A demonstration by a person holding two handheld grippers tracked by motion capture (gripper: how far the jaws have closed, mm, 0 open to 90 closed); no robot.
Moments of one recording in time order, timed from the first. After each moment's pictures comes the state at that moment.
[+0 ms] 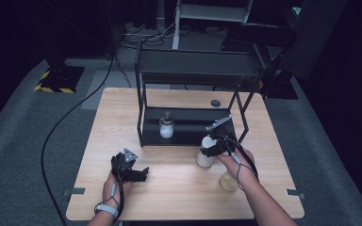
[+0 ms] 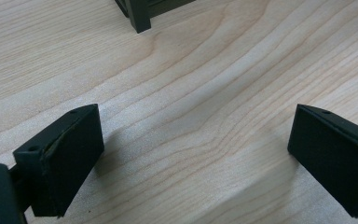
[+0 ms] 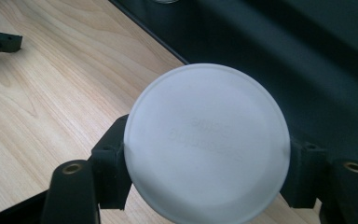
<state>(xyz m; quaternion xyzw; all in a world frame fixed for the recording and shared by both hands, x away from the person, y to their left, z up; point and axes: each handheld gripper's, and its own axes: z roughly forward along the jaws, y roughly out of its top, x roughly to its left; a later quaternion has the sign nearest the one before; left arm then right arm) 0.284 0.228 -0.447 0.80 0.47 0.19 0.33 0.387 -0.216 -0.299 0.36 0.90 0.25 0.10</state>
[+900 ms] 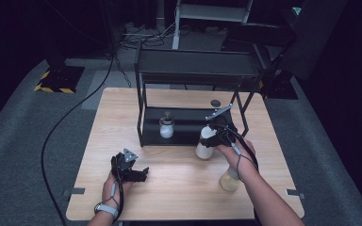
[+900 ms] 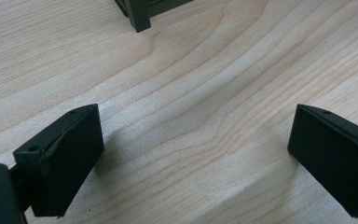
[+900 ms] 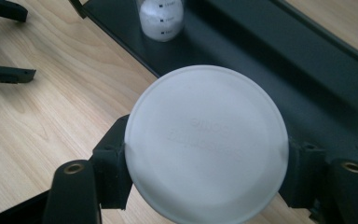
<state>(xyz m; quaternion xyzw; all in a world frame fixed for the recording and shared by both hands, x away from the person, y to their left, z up) 0.284 0.228 -0.447 0.80 0.47 0.19 0.33 0.392 -0.207 -0.263 0.36 0.89 0.25 0.11</state>
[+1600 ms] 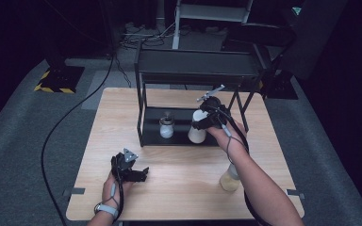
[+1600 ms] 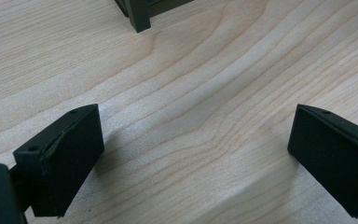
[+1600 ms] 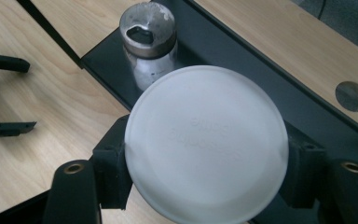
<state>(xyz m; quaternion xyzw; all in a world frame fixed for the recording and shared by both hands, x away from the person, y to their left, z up) 0.284 0.228 -0.447 0.80 0.47 0.19 0.33 0.425 -0.178 -0.234 0.35 0.89 0.27 0.13</state>
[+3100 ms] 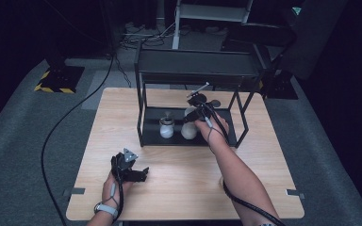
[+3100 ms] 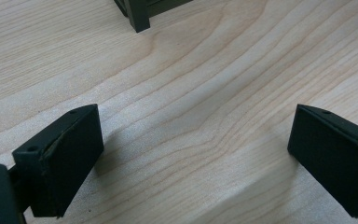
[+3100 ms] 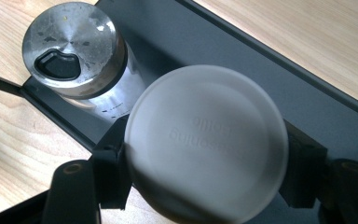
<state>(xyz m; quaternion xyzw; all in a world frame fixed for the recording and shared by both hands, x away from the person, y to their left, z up) 0.284 0.229 -0.447 0.80 0.47 0.19 0.33 0.496 -0.144 -0.286 0.41 0.87 0.24 0.10</state>
